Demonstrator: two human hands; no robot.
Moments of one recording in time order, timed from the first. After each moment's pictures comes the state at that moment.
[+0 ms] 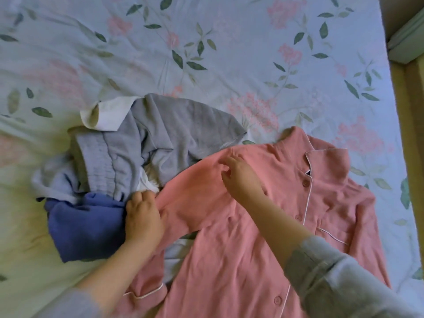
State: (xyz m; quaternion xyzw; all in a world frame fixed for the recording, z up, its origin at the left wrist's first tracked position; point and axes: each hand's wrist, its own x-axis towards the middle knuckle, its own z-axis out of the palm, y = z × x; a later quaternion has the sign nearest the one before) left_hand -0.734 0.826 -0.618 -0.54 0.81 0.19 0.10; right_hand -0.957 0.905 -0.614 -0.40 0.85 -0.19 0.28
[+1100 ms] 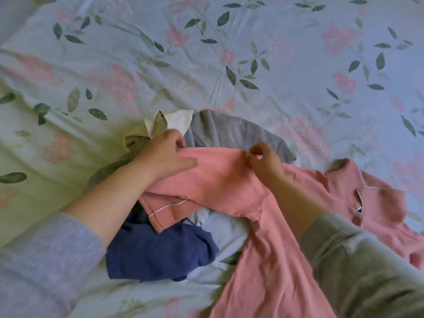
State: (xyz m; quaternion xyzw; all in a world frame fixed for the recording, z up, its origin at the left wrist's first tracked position) left_hand -0.740 0.632 -0.558 -0.46 0.82 0.34 -0.01; right_hand -0.961 0.766 -0.628 -0.27 0.86 -0.29 0.32
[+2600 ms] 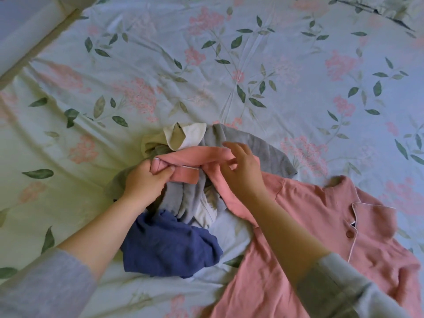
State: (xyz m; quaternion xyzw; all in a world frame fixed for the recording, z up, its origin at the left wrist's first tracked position) left_hand -0.677 0.658 -0.558 -0.65 0.58 0.48 -0.11; right_hand -0.875 0.753 -0.556 -0.46 0.80 -0.31 0.24
